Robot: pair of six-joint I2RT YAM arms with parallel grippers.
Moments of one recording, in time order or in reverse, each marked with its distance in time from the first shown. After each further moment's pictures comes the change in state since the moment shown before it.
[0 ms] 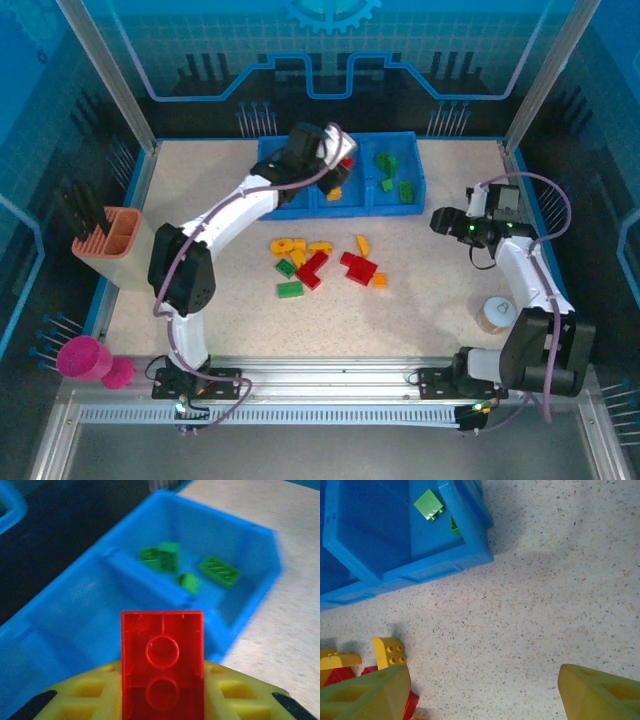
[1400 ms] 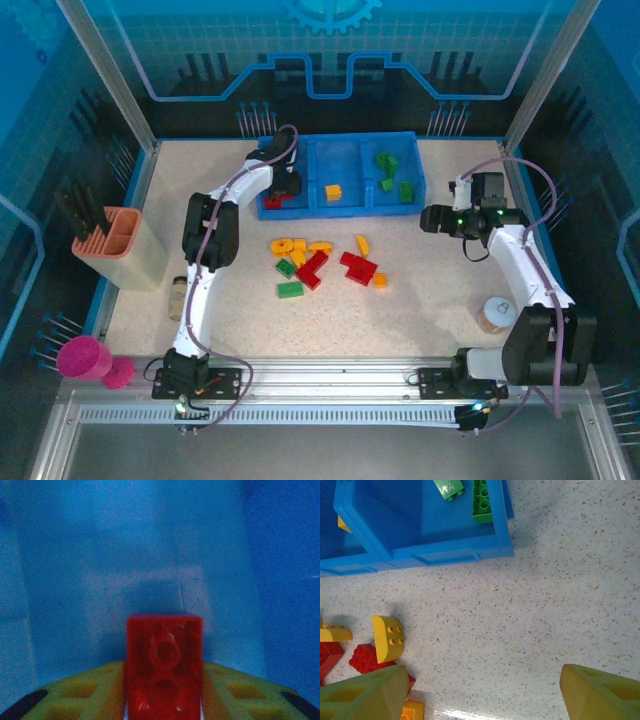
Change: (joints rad) left arm 0.216 0.502 0.339 -0.331 -0.158 -0.460; right arm 0.107 0.031 0.112 -0.131 0.086 -0.095
